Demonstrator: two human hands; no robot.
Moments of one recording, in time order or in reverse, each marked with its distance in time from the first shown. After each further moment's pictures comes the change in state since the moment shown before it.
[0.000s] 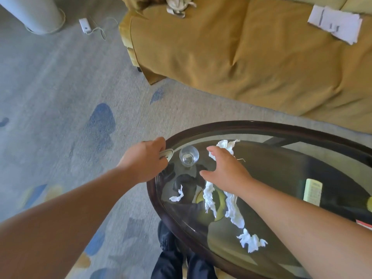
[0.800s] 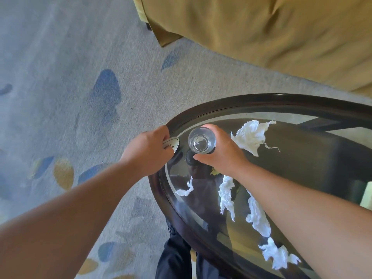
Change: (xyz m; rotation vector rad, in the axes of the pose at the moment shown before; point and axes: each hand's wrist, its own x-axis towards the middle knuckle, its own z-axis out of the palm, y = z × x) left_hand 0.049 -0.040 0.086 -0.120 -0.038 -0.172; right_hand 0.104 0.039 0.088 0.279 -0.026 -0.108
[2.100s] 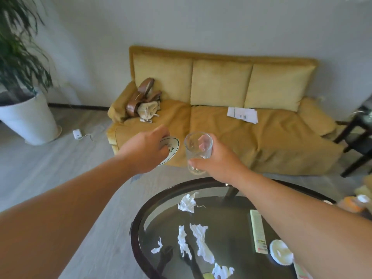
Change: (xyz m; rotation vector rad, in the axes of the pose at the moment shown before) left_hand -0.246 0.217 -0.261 0.115 0.433 0.587; right_hand -0.312 -0.235 -0.228 0.058 0.496 -0.238
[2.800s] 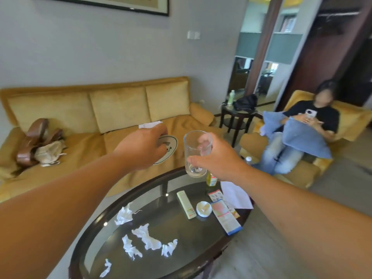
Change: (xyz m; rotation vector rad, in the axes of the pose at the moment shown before) left_hand -0.101 0.211 -0.024 -0.034 -0.057 0.613; right_hand -0.287 -0.042 -0.109 -0.061 0.543 0.213
